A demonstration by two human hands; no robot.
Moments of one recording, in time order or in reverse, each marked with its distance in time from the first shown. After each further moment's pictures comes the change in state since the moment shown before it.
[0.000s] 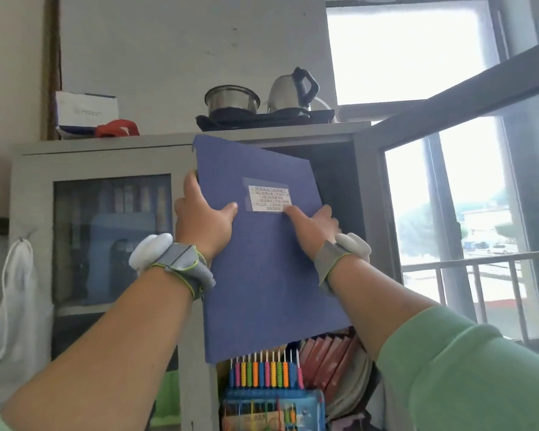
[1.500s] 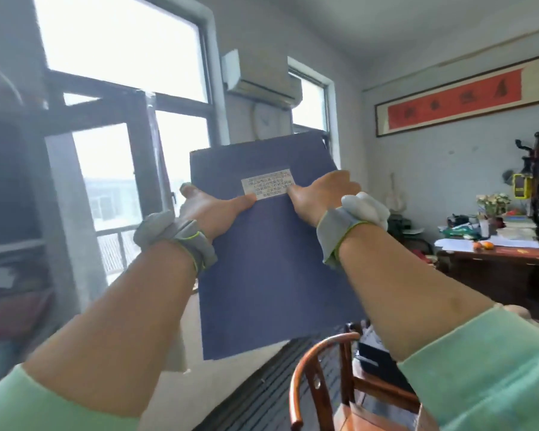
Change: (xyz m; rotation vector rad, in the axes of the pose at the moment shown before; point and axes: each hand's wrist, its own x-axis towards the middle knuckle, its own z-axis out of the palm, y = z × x) left_hand -0.413 0.424 0.107 -0.331 -0.804 -0.257; right_hand -0.333 0.001 -0.628 -0.715 0.817 0.320
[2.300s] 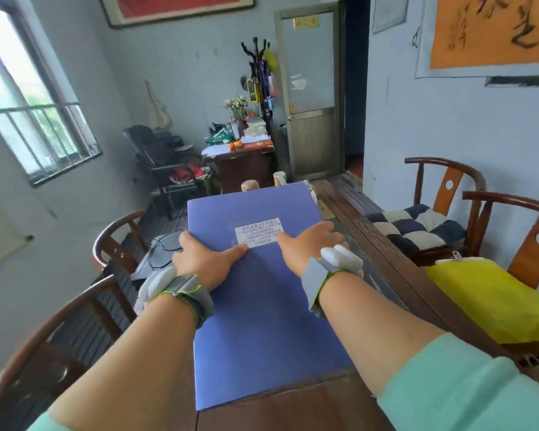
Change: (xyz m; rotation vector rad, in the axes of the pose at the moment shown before) left_hand -0.228 -0.110 0.542 0.112 -0.812 -0.007; right_hand 0.045 0.539 -0.098 -0.400 0.204 0.773
